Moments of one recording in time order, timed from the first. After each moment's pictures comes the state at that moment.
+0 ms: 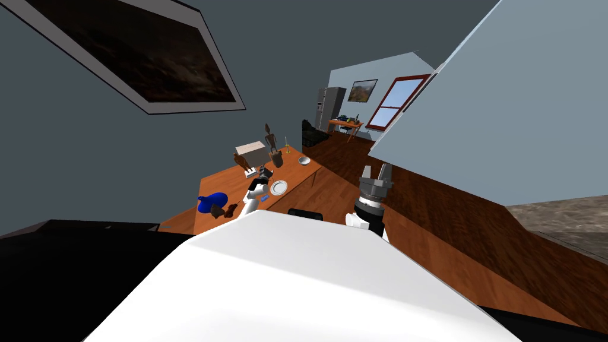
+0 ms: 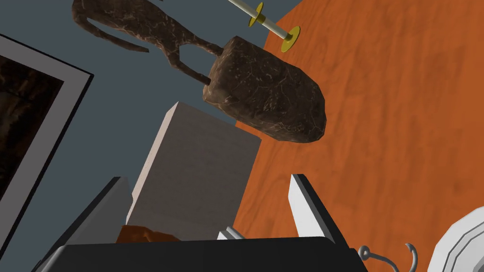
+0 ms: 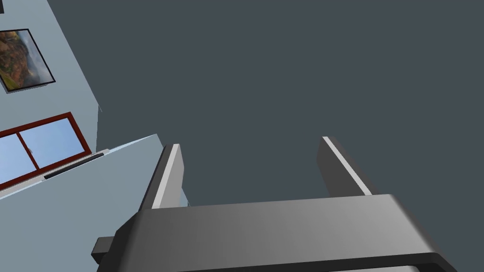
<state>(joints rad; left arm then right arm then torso) 0.05 0.21 0.24 -1.44 0.48 -0.01 0.25 0.54 -0.05 0.04 -2.21 0.01 -0.63 -0.01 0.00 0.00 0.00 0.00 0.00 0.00</state>
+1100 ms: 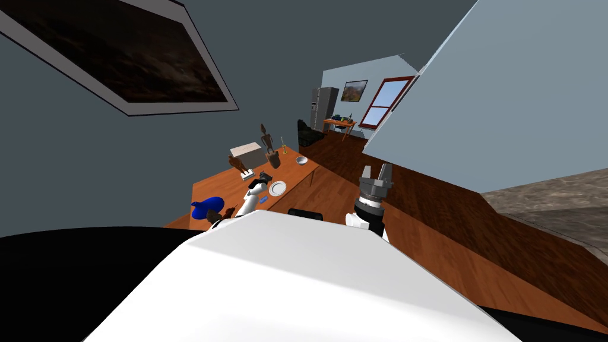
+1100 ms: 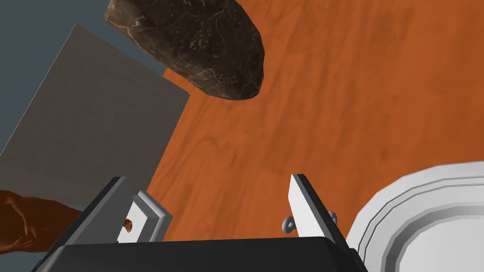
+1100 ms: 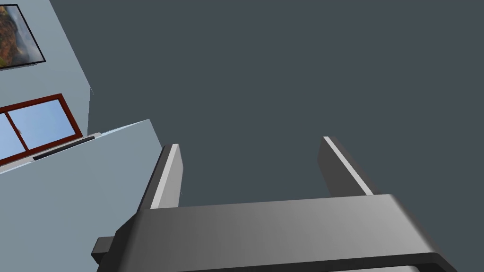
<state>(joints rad) -0.09 0.28 0.30 -1.09 0.62 0.08 0.35 0.54 -0.05 0.04 -2.21 0.01 -0.63 -0.01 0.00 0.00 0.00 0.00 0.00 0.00</state>
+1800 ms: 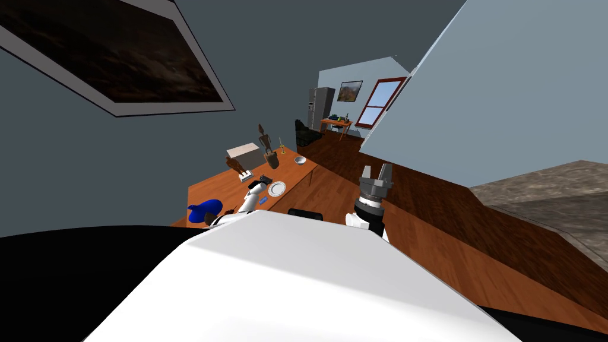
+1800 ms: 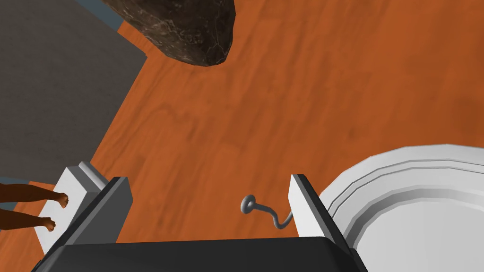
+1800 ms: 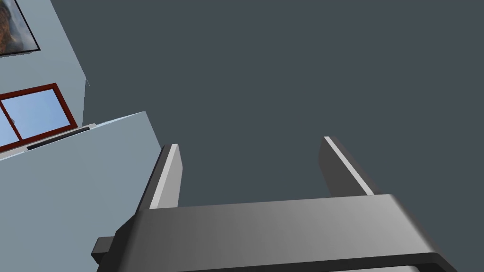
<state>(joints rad) -0.16 0.29 0.36 -0.93 0.67 0.15 0.39 0.54 -0.05 0.04 -2.21 0.01 -0.63 -0.01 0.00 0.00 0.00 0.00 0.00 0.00</state>
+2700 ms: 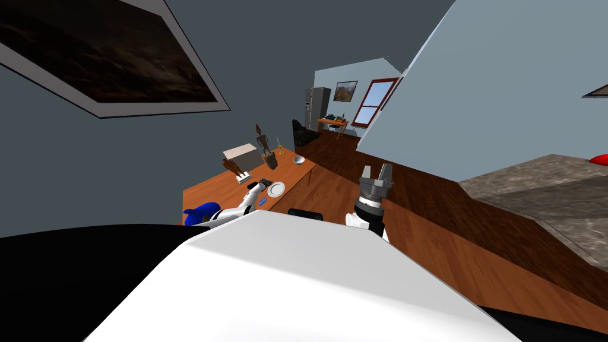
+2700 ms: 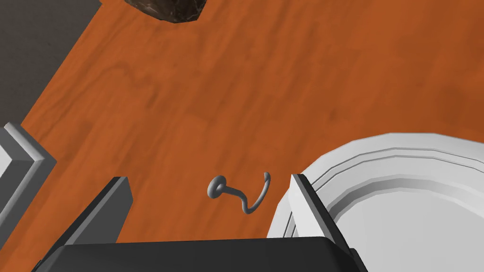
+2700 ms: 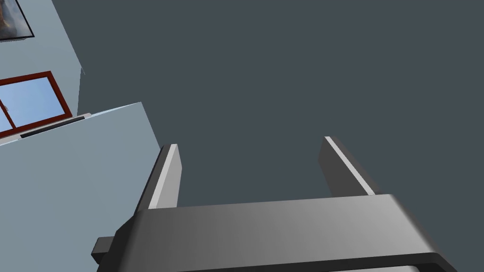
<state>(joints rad) -0.23 0.33 0.39 -0.73 0.75 0.20 0.45 0.54 -0.05 0.04 -2.21 0.01 -0.63 -0.01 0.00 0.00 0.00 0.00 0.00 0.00</state>
